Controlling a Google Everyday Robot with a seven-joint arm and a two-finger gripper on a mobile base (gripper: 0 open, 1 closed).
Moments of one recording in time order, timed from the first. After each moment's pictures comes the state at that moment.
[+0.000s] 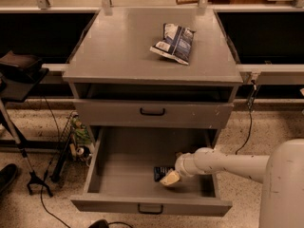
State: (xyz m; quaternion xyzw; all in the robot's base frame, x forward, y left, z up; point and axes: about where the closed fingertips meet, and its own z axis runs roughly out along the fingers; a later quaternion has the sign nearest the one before) arm 0.593 -0.087 0.361 -0.46 0.83 0.15 0.28
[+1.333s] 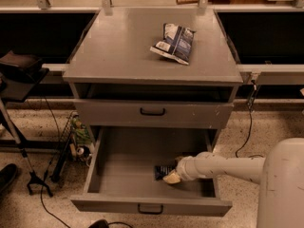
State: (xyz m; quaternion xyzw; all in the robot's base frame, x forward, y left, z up) arm 0.585 -0.098 0.346 -0.44 0.84 0.14 0.28
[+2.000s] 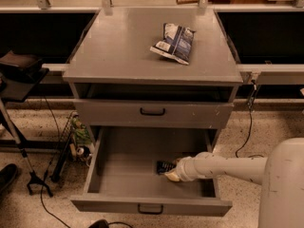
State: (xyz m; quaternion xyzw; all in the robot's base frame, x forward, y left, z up) arm 0.584 -0.098 0.354 -0.44 0.84 0.14 0.28
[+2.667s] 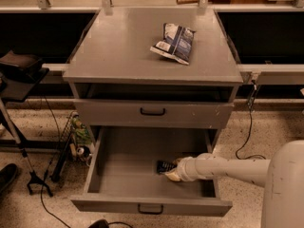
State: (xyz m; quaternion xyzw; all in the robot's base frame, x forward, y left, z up) arm 0.583 -0.099 0.353 -0.45 0.84 0.14 0.29
